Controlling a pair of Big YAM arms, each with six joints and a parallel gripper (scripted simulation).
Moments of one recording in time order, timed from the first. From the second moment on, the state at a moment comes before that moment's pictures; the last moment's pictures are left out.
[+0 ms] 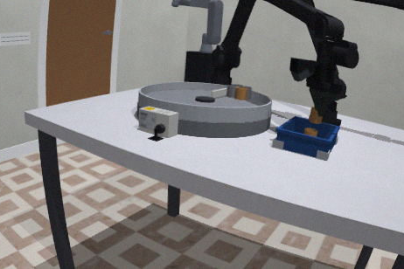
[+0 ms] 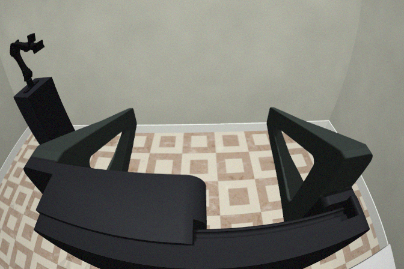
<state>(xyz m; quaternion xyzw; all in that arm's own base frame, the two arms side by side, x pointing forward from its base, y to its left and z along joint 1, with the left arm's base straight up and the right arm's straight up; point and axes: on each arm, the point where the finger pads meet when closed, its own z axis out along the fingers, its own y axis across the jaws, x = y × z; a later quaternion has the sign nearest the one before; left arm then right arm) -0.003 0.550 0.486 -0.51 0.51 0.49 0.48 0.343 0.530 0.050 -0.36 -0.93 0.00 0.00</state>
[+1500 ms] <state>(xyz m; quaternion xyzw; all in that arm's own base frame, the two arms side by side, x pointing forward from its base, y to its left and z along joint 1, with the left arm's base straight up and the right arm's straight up) -0.003 0.550 0.486 -0.51 0.51 0.49 0.48 0.343 0.530 0.049 -0.36 -0.93 0.00 0.00</state>
